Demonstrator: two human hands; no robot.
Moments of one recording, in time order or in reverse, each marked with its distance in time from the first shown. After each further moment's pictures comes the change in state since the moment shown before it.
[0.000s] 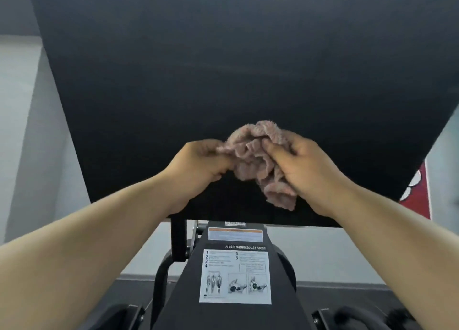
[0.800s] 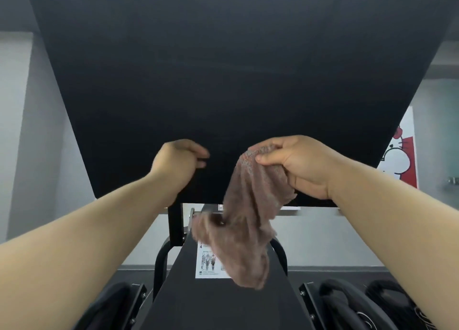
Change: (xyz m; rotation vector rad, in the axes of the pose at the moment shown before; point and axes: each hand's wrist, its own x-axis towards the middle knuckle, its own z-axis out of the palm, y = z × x) left_hand -0.036 0.011 0.008 0.121 0.247 -0.243; right_hand -0.035 -0.024 -0.032 0.156 -0.175 0.385
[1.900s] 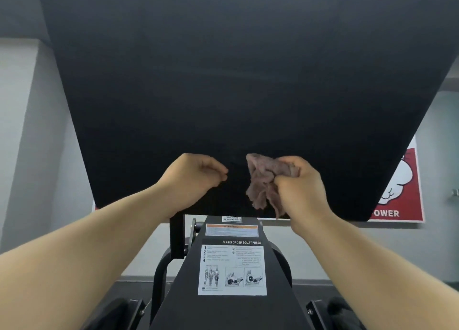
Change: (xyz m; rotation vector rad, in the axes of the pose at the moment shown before) left_hand 0.019 -0.013 -0.004 0.164 -0.180 0.224; right_hand 0.035 0.054 0.032 0.049 0.483 -0.199
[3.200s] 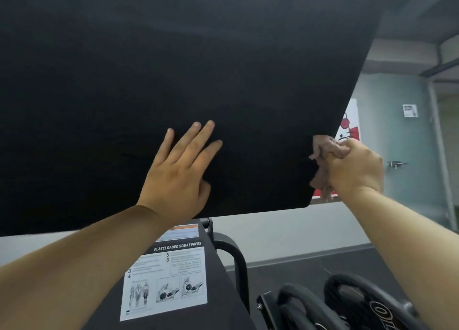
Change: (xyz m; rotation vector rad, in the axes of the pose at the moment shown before) left_hand 0.077 -0.011 0.156 0.816 0.324 0.829; right_hand 0.101 0.077 -0.203 -0.726 0.582 -0.055
